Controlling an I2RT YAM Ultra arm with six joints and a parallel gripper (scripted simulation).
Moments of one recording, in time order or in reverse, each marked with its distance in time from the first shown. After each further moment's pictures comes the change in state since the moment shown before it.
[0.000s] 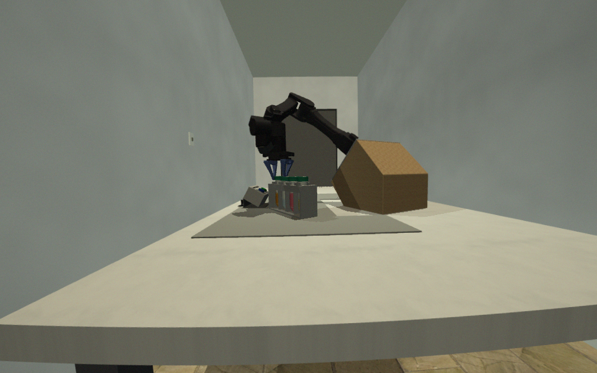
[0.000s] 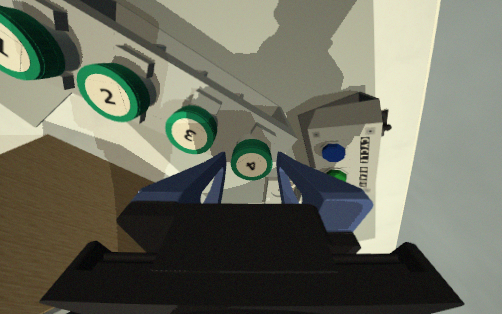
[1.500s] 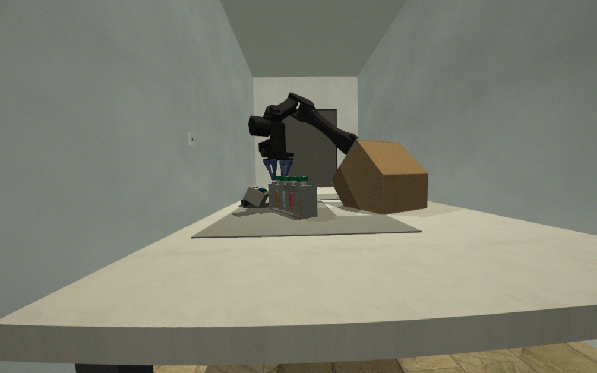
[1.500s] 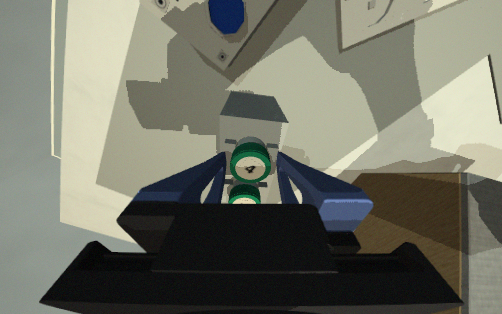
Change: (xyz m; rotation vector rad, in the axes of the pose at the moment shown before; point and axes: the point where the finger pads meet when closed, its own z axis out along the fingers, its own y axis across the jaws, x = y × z) arm -0.002 -0.001 0.000 0.000 0.001 1.987
